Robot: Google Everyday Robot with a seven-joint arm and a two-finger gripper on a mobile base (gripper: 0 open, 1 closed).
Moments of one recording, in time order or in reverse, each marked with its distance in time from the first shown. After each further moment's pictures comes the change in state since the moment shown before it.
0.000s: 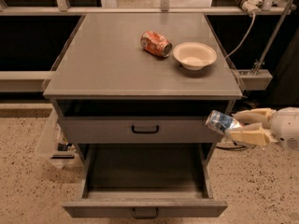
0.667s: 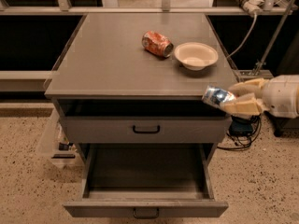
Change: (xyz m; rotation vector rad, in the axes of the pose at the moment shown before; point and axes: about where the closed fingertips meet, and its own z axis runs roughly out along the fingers) arm -0.053 -0.047 0.021 0.036 0.027 -0.106
